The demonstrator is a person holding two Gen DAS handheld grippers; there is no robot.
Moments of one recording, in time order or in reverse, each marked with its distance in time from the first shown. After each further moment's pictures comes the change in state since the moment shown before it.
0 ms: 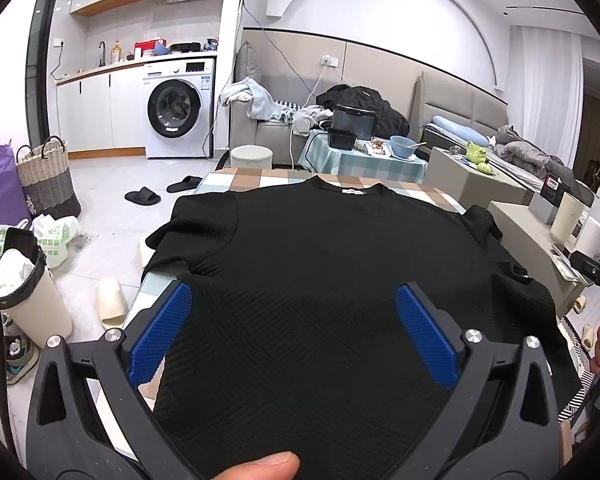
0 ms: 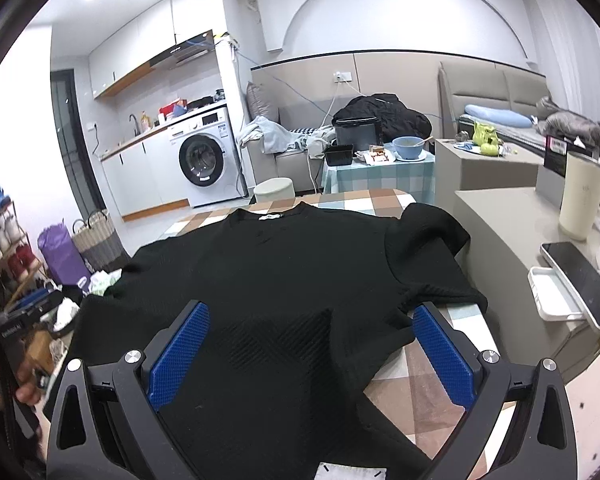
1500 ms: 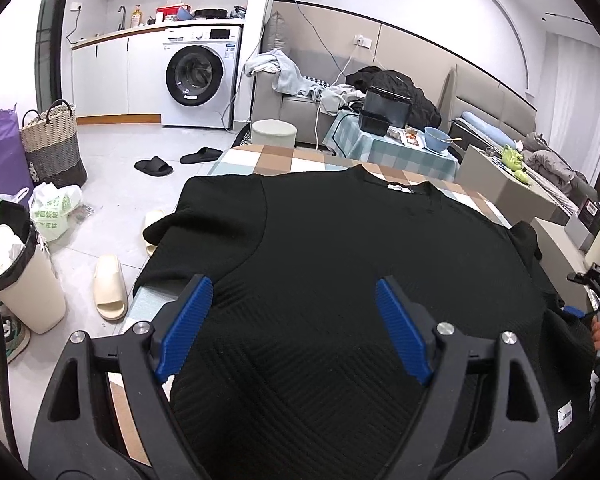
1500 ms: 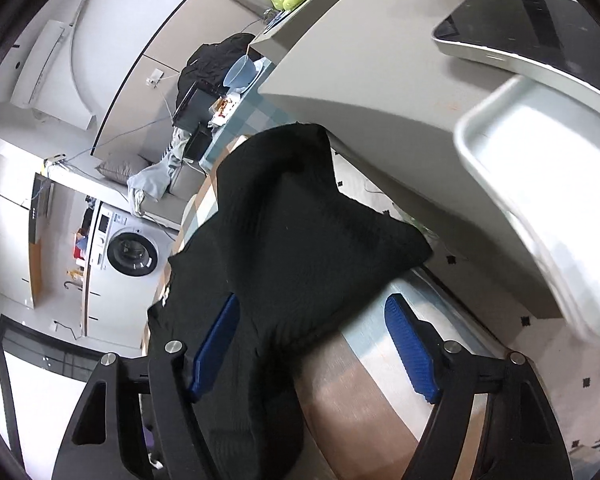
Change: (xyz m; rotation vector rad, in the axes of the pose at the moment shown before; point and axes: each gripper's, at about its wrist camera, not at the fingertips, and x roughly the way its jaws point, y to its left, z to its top) left arm 0.162 0.067 0.026 -0.098 0.095 0.041; right arm 0.149 -0.236 0.011 0.880 0.221 -0.077
